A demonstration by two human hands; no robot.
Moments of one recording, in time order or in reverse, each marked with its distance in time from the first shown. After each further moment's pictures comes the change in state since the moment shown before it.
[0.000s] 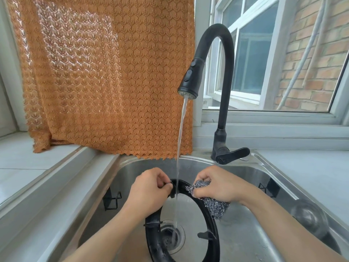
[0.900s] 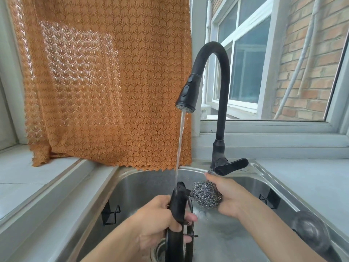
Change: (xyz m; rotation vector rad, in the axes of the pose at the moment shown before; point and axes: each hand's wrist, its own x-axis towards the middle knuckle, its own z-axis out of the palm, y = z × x) left_hand -0.011 0.009 0.008 -0.835 -0.663 -0.285; right_hand 0.021 0.010 0.003 1.185 0.249 0.463
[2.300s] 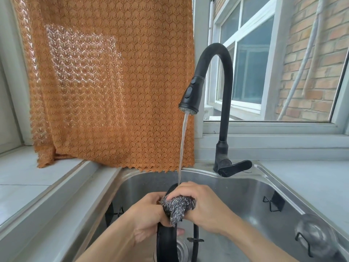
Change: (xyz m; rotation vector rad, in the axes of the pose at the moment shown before) left_hand 0.009 -0.004 -0.029 -0.089 0.050 0.054; right_hand -0.019 0.034 0.026 -1.087 -0.366 -0.999
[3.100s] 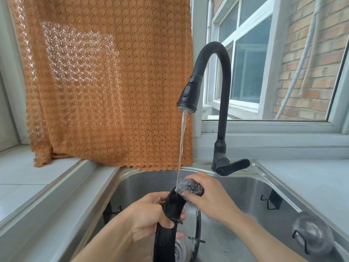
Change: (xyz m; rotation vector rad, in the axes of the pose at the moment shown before) left_hand 0.000 0.001 -0.002 0.033 -0.119 -0.035; right_hand 0.005 0.024 -0.011 -0.148 0.185 0.186
